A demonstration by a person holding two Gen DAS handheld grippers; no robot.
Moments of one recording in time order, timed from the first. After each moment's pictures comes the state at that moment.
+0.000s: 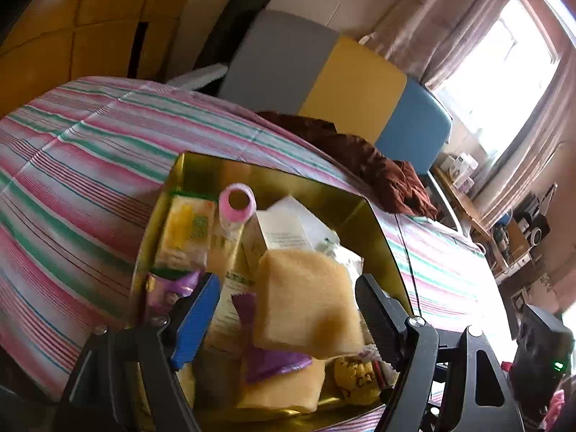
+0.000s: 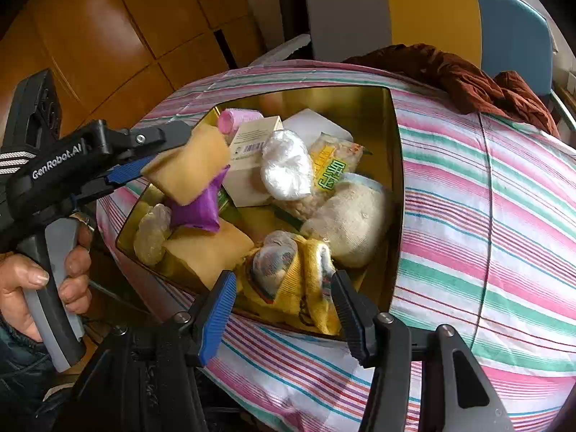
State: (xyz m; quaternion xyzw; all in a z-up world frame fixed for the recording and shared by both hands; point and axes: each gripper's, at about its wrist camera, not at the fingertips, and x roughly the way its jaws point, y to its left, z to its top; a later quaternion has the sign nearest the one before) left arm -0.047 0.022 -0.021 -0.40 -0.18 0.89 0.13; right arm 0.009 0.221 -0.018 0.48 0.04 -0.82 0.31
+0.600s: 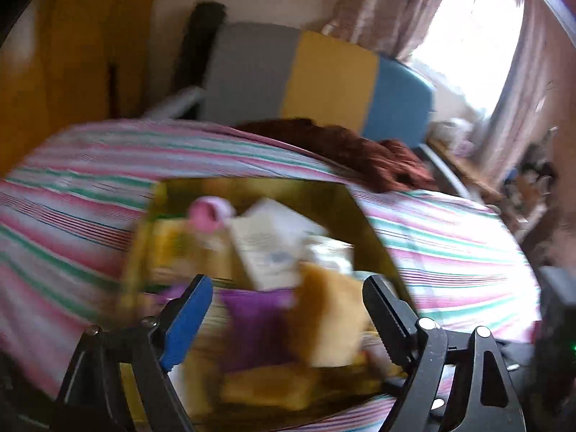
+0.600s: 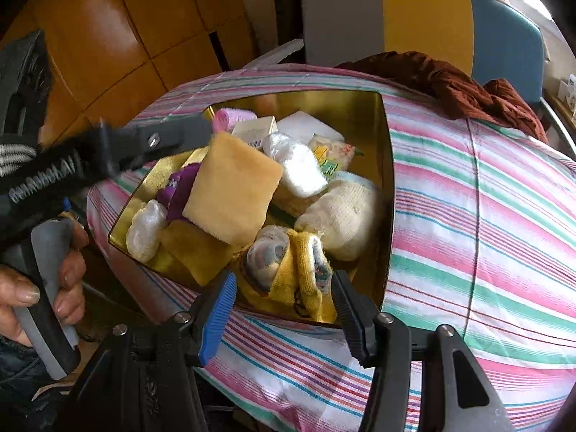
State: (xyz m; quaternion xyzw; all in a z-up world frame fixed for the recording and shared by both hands) left arm -0.028 0.058 -0.001 -0.37 -0.07 0.92 0.12; right arm 0.016 0.220 -0.014 0.46 0.05 -0.84 0.28
